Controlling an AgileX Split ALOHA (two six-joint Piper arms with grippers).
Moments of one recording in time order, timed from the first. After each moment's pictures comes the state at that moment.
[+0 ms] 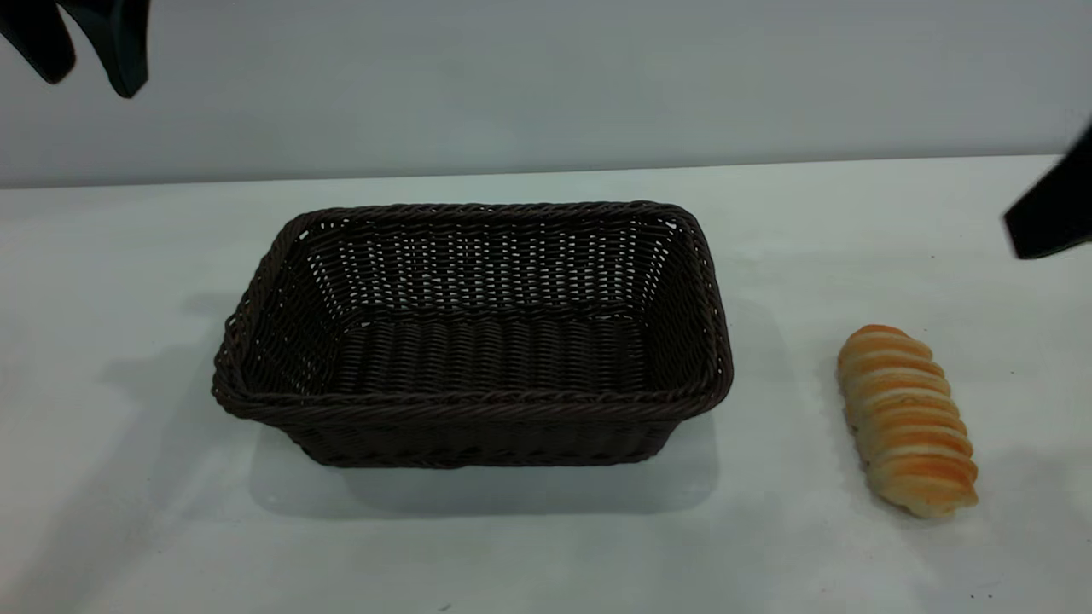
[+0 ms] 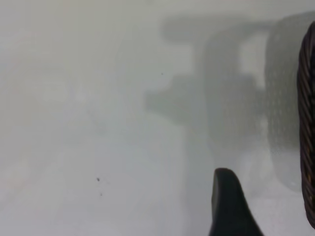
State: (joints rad) left arm -0.22 1.86 -1.54 0.21 0.99 -0.17; right arm 0.00 1.42 -0.65 0.85 0.49 -0.85
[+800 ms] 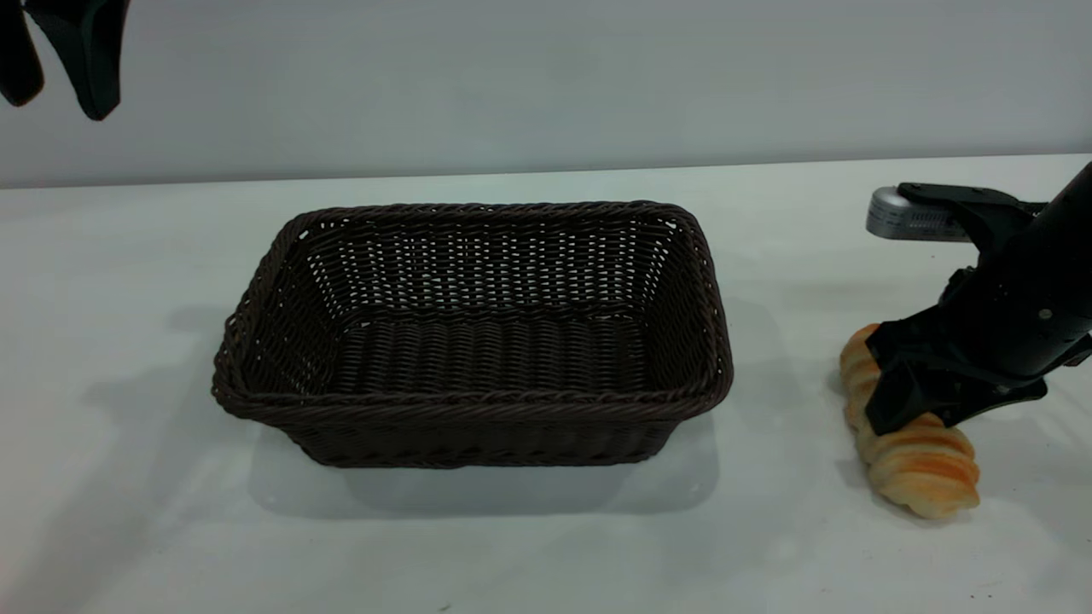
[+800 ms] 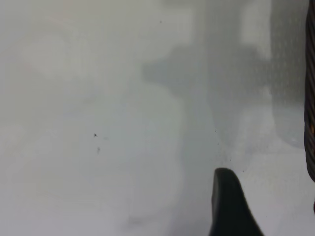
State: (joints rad) left arm -0.22 1.86 -1.54 0.19 1.10 -0.17; right arm 0.08 2.15 -0.94 0.93 0.28 -0.95
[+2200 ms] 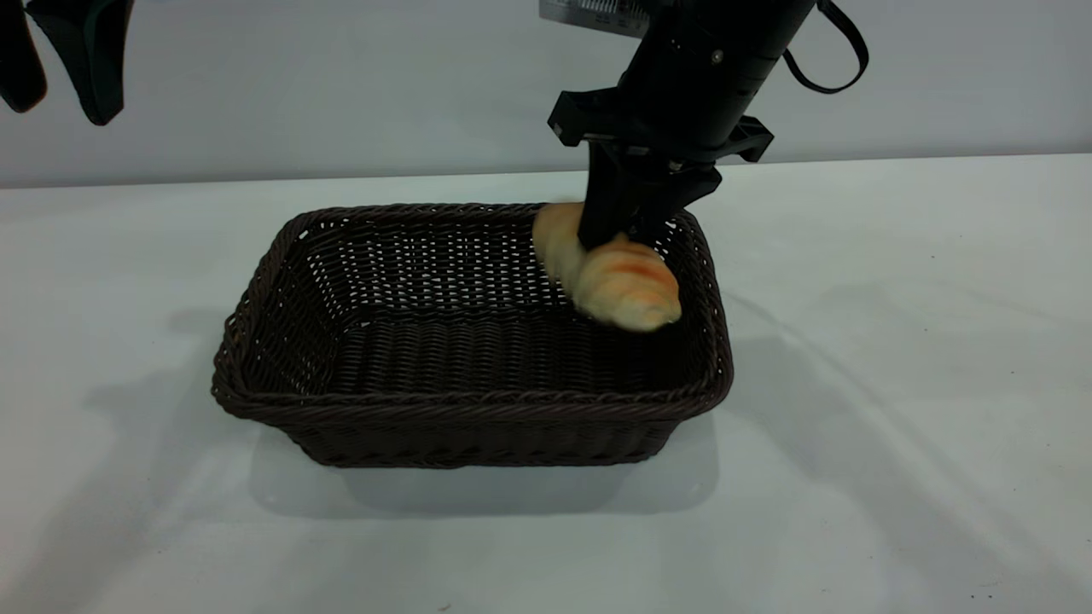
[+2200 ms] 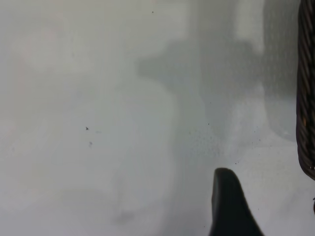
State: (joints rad) left arm -0.22 1.86 -1.54 0.17 1.12 -0.17; right arm 0.42 2.20 -1.64 0.54 0.83 -0.35
